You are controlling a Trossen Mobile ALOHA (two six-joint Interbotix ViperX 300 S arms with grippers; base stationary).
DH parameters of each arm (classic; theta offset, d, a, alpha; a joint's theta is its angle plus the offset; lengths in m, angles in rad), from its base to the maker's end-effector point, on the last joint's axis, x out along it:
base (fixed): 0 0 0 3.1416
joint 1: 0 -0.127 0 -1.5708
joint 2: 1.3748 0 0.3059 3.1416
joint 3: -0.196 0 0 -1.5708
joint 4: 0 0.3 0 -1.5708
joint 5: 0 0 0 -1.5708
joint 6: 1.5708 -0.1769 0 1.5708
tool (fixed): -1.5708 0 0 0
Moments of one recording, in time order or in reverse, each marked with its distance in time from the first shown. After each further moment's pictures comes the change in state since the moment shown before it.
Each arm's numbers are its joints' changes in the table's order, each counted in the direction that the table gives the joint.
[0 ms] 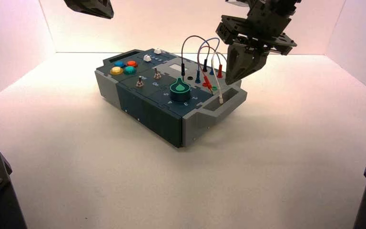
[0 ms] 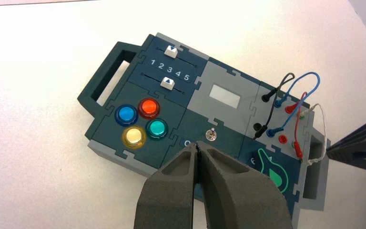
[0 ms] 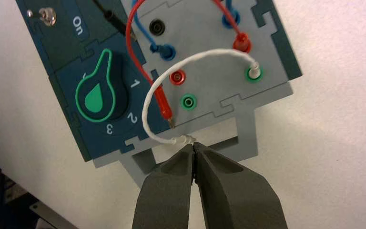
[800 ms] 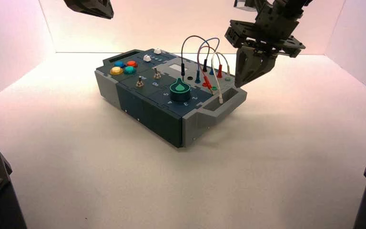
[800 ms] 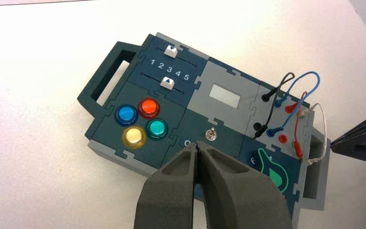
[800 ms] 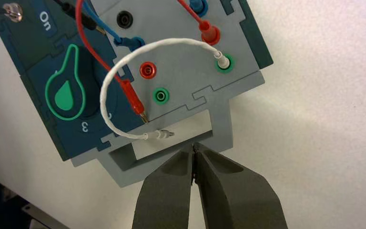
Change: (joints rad) left arm 0.000 0.000 0.000 0.002 -0.002 0.002; right arm 0.052 -0.017 0.012 -0.025 -0.020 0.000
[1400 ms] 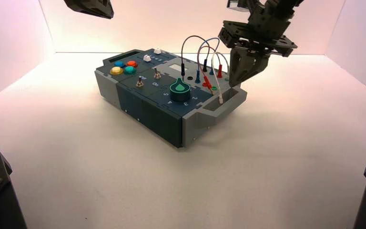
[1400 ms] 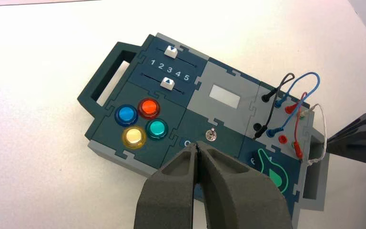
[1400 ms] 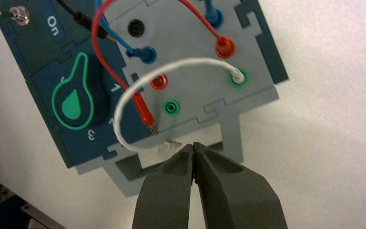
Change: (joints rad) left arm 0.000 0.000 0.000 0.000 0.003 0.000; right arm -0.029 -0.046 -0.046 0.000 -0.002 0.005
